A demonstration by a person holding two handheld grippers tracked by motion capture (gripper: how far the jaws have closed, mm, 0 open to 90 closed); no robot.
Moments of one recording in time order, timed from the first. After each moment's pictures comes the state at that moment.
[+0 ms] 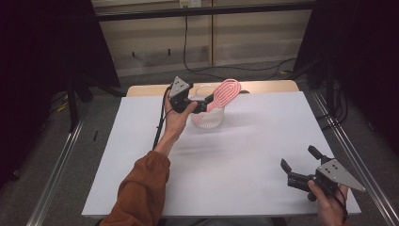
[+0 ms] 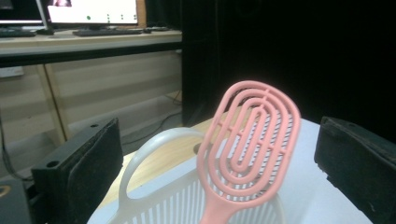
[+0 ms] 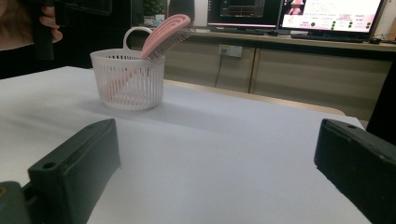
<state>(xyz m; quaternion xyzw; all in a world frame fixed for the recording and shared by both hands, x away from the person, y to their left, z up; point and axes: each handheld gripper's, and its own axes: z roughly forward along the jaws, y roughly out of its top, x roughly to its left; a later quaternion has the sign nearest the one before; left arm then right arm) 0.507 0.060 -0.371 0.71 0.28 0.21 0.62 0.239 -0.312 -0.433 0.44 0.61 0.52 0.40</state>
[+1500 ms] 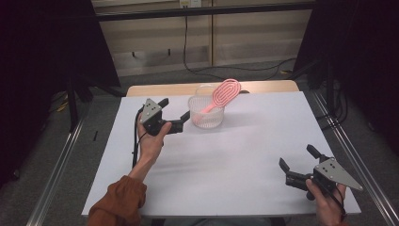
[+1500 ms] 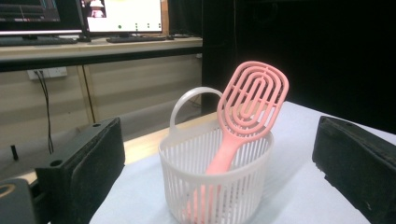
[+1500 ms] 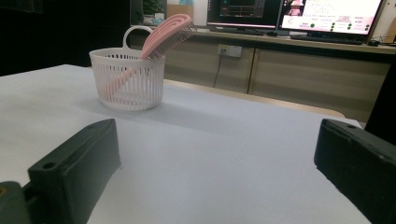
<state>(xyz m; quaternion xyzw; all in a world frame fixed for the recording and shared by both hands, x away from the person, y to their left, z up) 0.439 0.135 -0.381 0.69 0.30 0.25 0.61 0.242 -0.308 -0.432 0.44 0.61 0.52 0.41</state>
